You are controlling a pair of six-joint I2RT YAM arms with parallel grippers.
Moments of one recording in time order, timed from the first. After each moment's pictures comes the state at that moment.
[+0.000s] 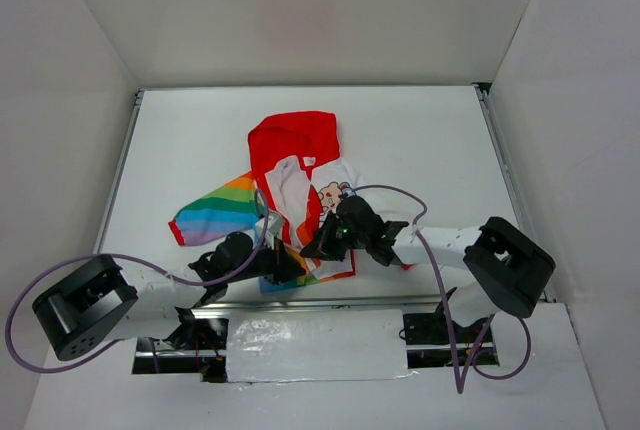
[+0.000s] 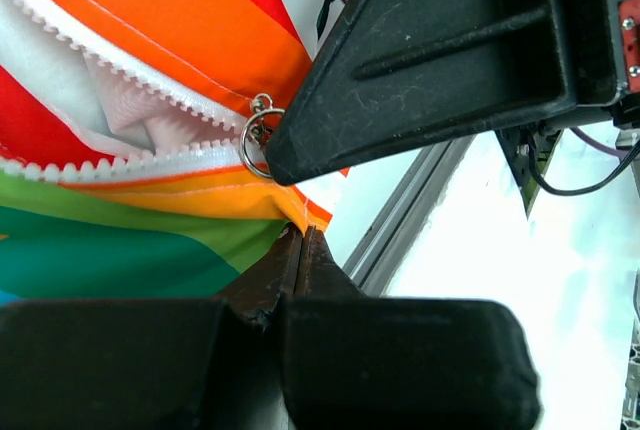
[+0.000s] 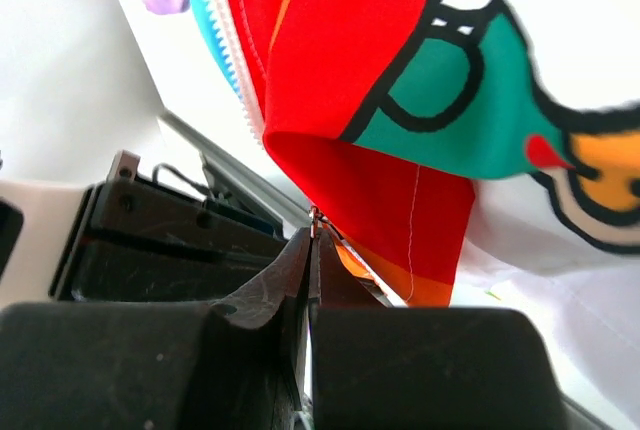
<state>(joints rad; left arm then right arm) -0.82 1.21 0.15 0.64 0.30 -0.68 0.85 1.46 0.58 0.22 -0.27 1.28</state>
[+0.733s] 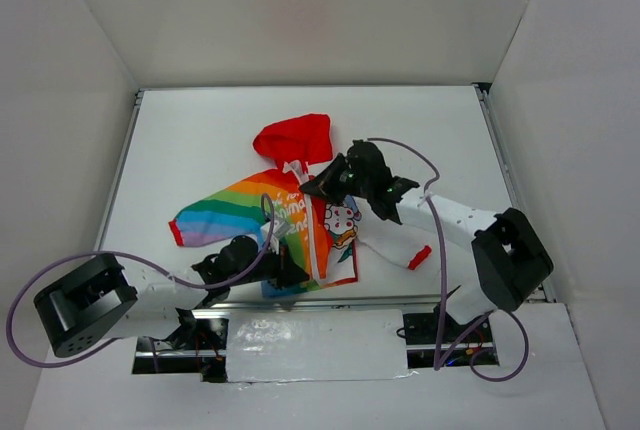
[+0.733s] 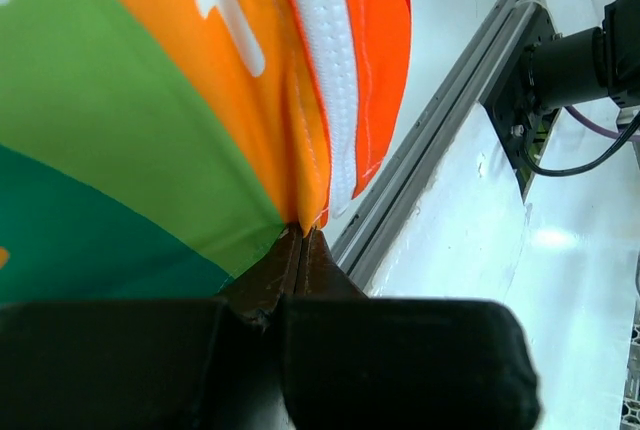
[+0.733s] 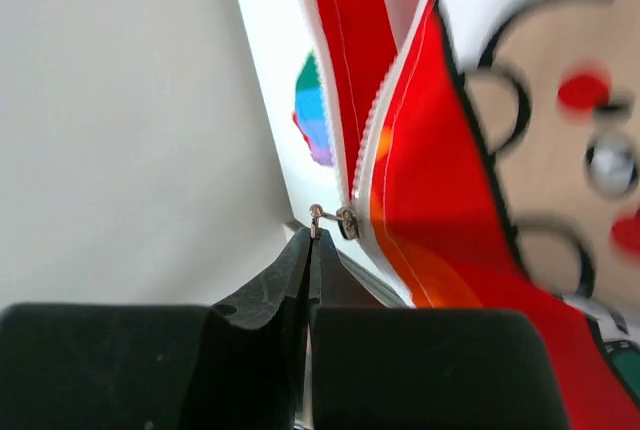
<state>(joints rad) -0.88 1.22 0.17 0.64 0.27 -0.68 0.66 1.48 0.89 0.11 -0.25 1.33</state>
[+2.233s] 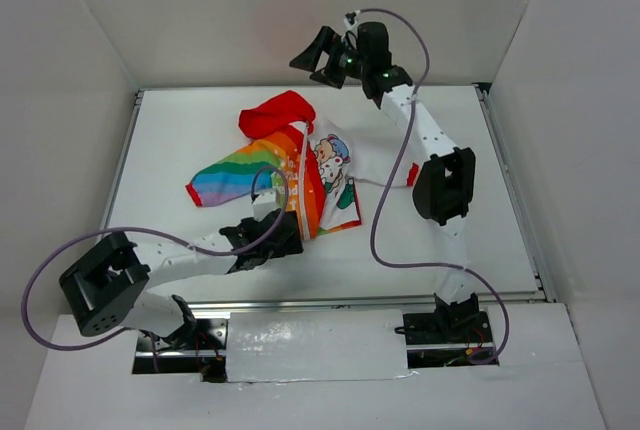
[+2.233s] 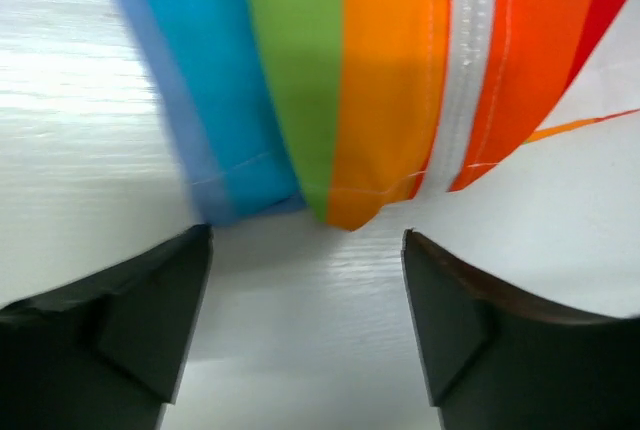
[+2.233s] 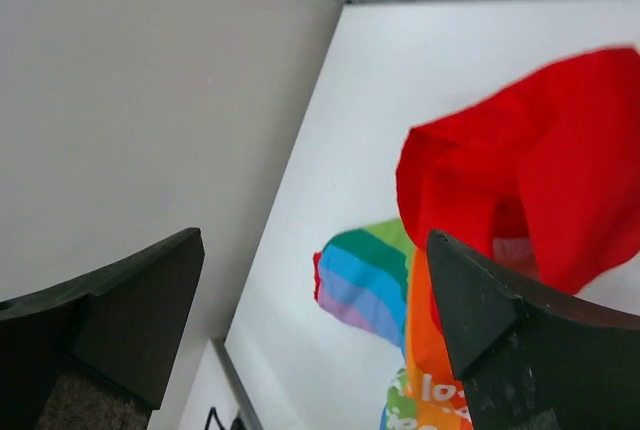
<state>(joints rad) -0.89 1.40 0.62 -0.14 -0.41 -0.92 0.36 2.26 2.25 -0.25 -0.54 0.78</state>
